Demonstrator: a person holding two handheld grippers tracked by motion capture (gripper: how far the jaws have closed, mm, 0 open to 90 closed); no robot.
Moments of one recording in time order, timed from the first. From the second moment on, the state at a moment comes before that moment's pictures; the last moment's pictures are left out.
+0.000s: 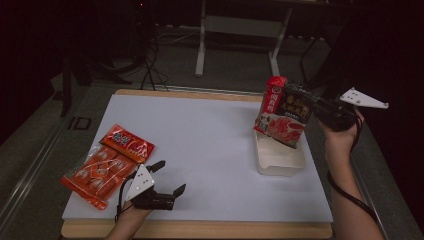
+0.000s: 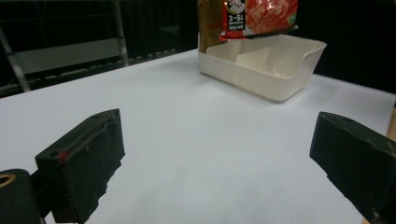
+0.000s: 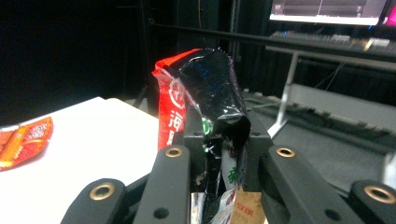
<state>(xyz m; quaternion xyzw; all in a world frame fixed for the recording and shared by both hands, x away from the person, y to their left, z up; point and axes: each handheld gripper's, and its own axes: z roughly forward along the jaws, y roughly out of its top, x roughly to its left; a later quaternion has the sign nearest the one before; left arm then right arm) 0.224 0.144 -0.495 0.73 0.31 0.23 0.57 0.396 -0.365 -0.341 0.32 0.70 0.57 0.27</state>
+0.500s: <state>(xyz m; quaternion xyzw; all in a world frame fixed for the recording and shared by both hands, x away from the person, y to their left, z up) 0.226 0.147 -0.495 0.71 0.32 0.22 0.58 0.425 -0.372 -0.361 0.31 0.72 0.54 0.31</state>
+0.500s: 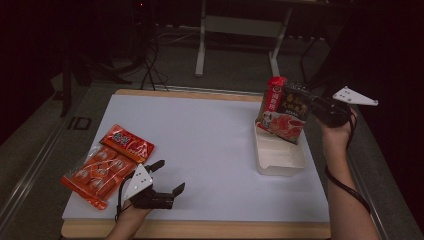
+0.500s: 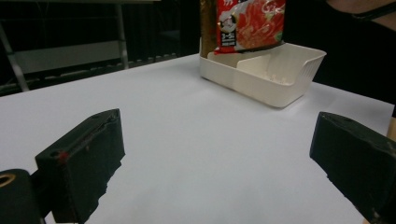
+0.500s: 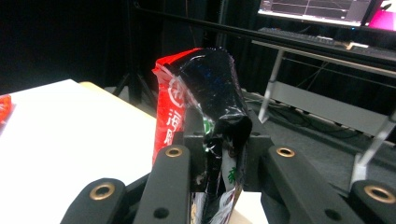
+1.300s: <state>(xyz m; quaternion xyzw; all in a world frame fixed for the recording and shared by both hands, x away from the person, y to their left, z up) 0.226 0.145 -0.499 0.71 0.33 0.21 0.58 0.434 -0.385 -0.390 0.30 0.71 0.57 0.28</state>
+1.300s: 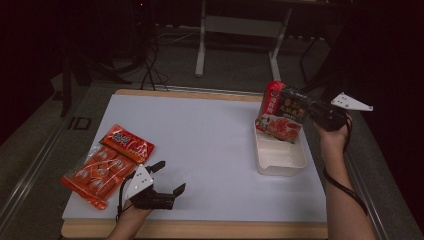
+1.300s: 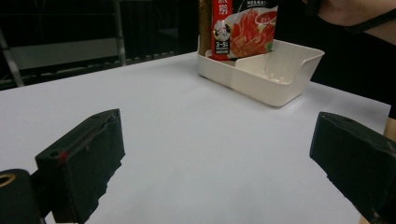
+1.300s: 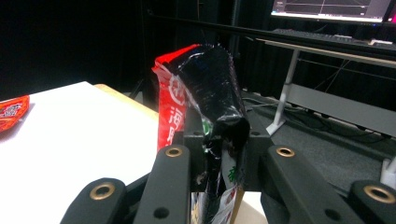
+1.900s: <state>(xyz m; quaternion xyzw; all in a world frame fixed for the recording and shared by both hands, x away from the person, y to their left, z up) 0.228 0.142 -0.498 0.72 0.32 0.21 0.58 0.428 -0.379 -0.382 0.29 0.75 0.54 0.26</state>
